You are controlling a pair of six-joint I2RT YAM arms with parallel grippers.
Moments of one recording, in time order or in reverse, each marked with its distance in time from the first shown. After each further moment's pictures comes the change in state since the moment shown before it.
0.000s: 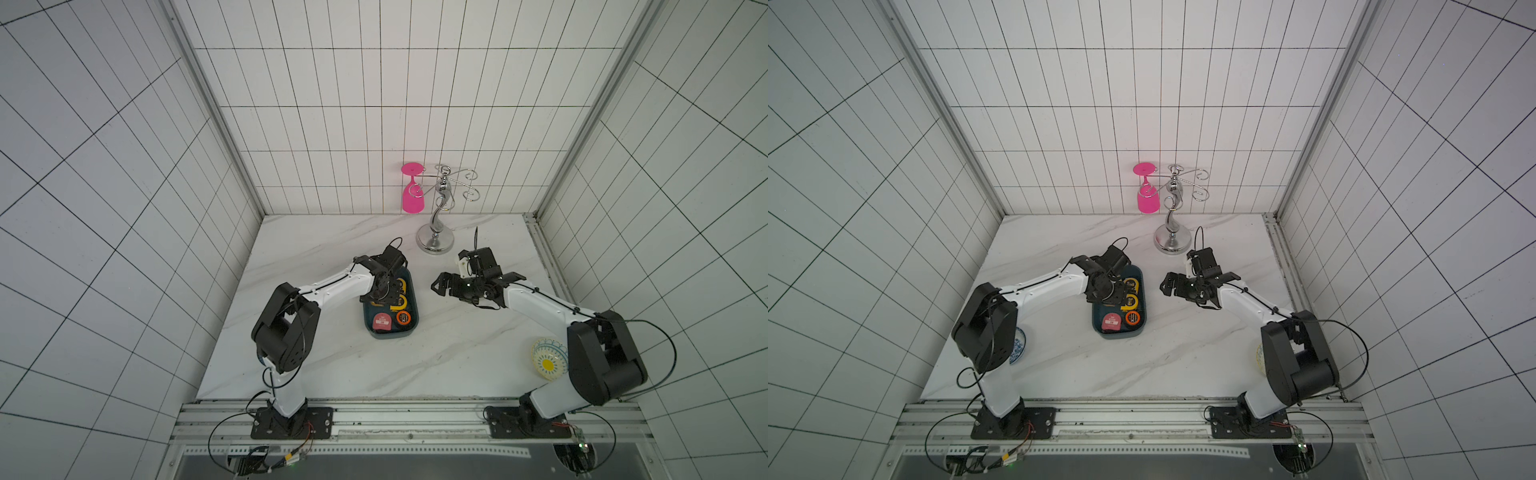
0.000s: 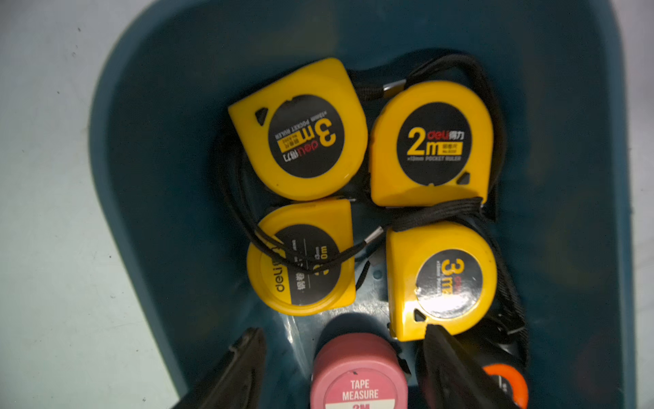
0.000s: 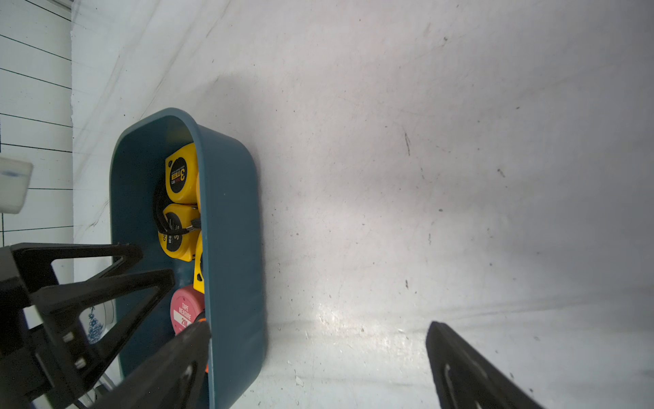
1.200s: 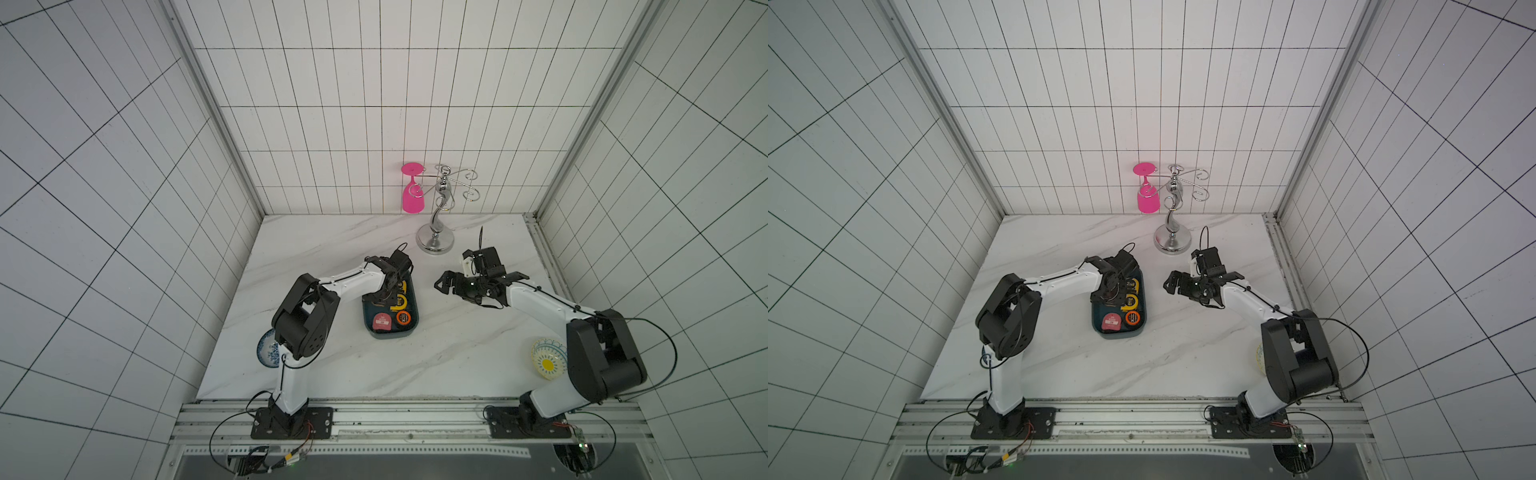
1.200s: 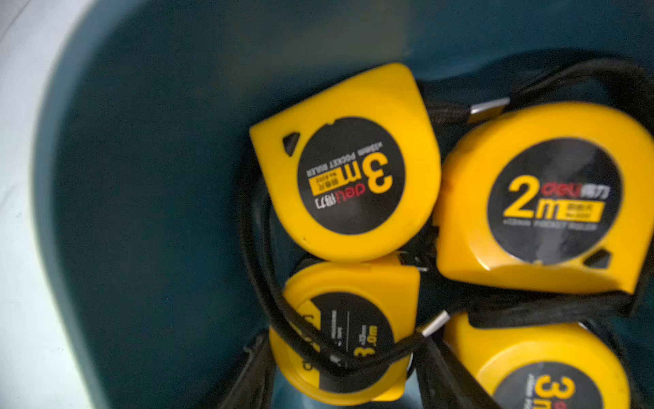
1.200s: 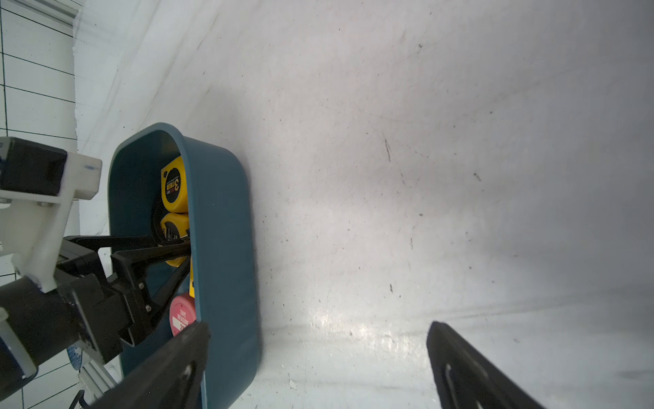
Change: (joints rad) left arm -0.009 0.136 0.068 -0.022 -0.142 -0.045; right arm -0.042 0.010 -0.007 0.011 -0.031 0.000
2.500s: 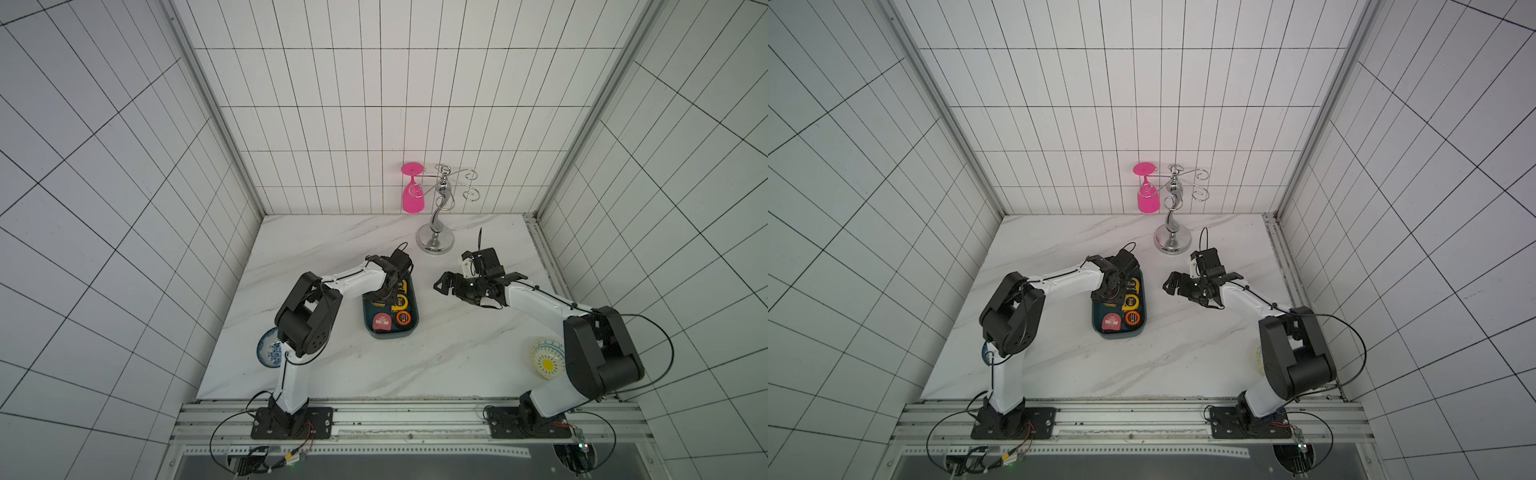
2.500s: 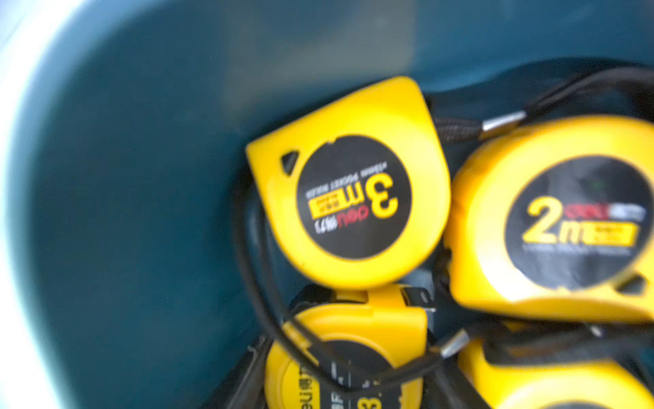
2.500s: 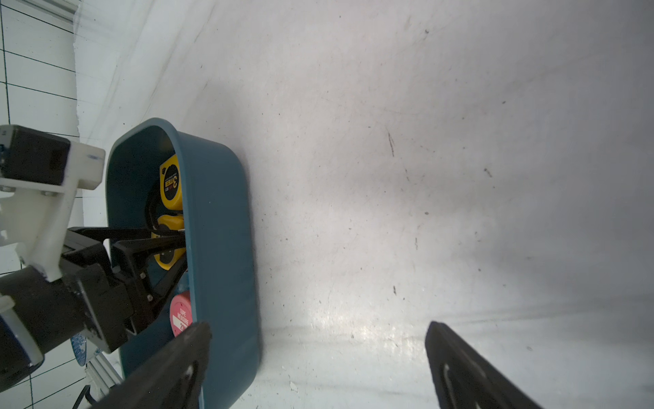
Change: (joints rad) left arm 0.008 0.003 0.020 -0.013 -0.002 0.014; right arm -0.001 0.019 -0.006 0.016 -0.025 0.005
